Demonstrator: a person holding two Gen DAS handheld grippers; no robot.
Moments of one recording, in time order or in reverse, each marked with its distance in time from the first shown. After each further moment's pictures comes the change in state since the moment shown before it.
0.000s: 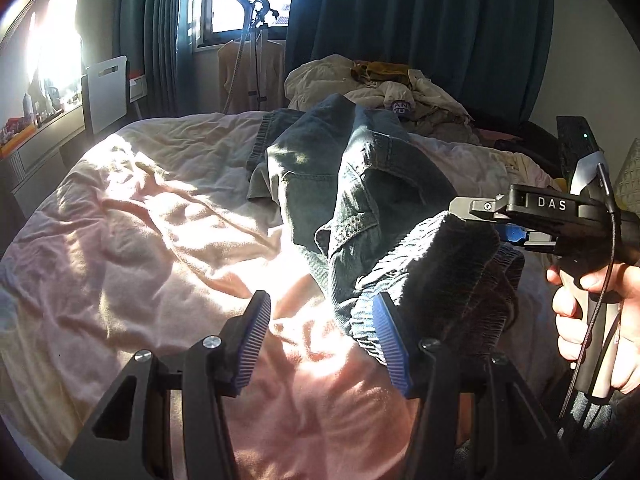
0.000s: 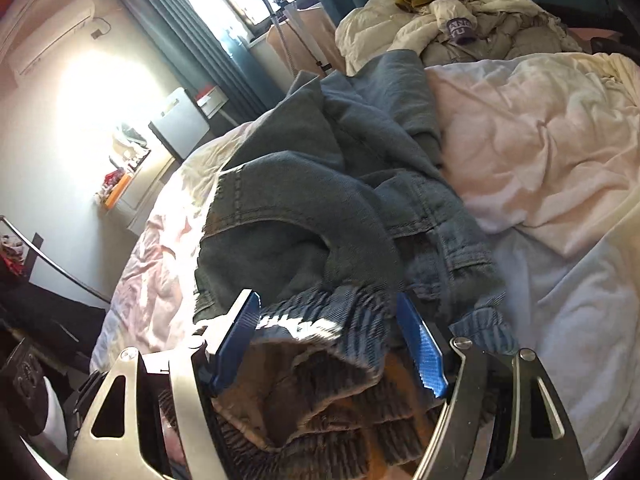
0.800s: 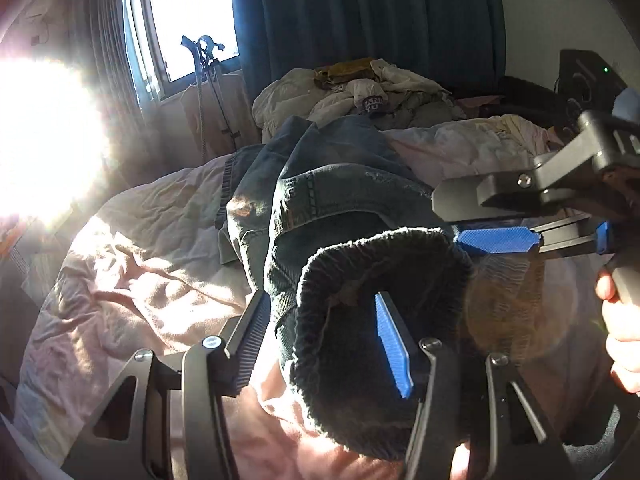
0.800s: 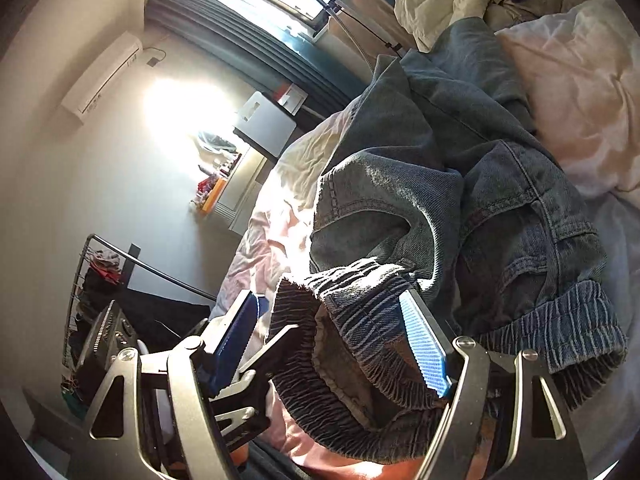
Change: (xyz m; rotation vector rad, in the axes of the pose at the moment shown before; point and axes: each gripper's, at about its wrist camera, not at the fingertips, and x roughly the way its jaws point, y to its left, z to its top) left arm 0.049 -0.056 0.037 0.294 -0.026 0.089; right arm -0.006 0.003 -0.001 0.106 0.049 0.396
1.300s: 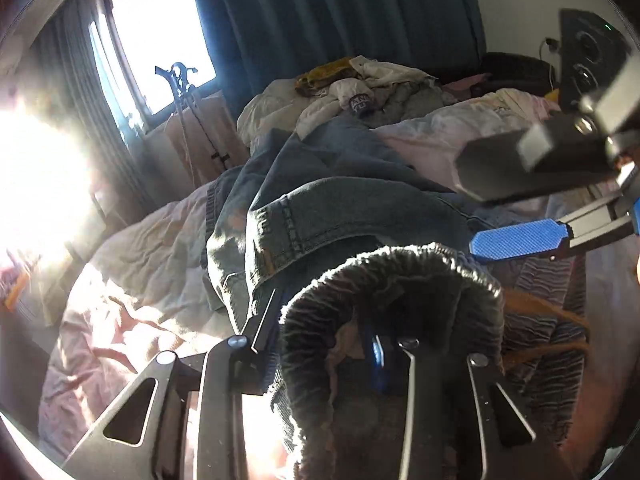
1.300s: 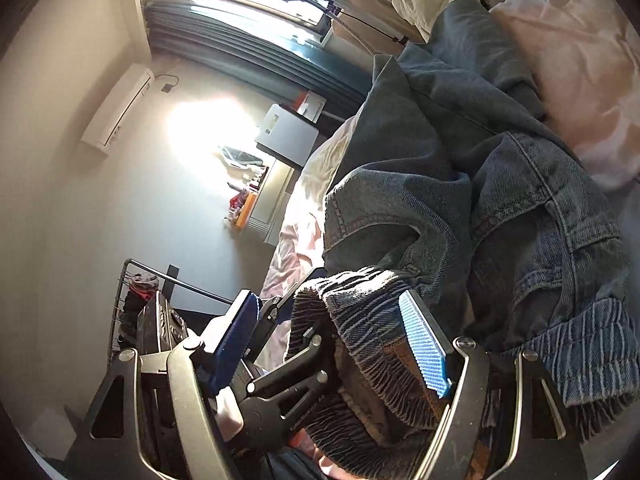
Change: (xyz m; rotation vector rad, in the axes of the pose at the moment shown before) left arm 0.040 -0.003 0.018 0.065 -0.051 0.005; right arm 0.007 -0.022 0.016 0.060 -0.016 0.129
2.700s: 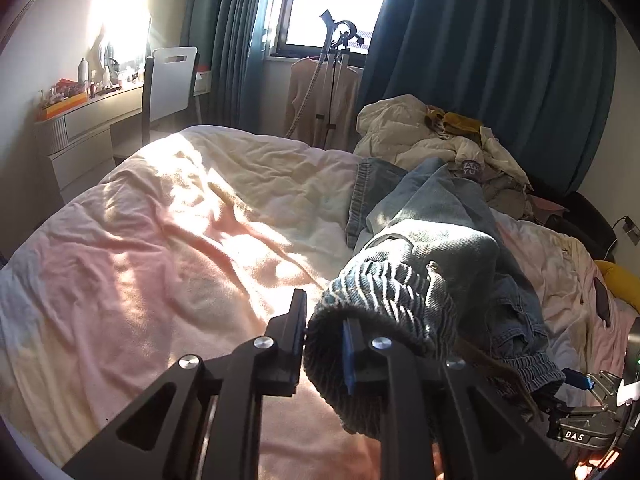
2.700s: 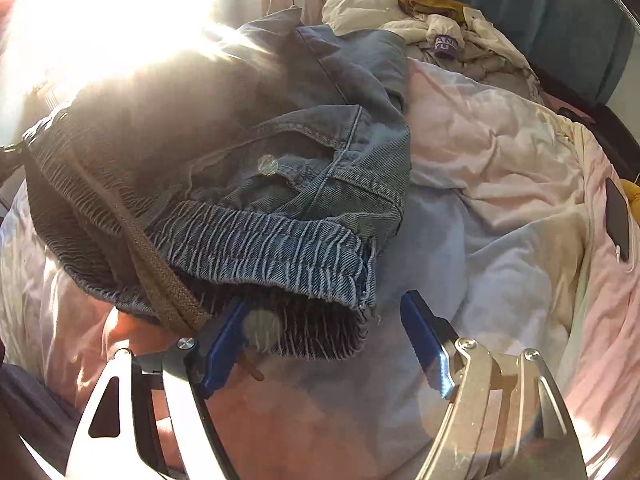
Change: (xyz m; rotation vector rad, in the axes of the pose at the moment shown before) left arm -0.053 0.157 -0.059 -0.571 0.014 0.064; right arm 0.029 0.043 -0.085 -0.401 0.089 -1.016
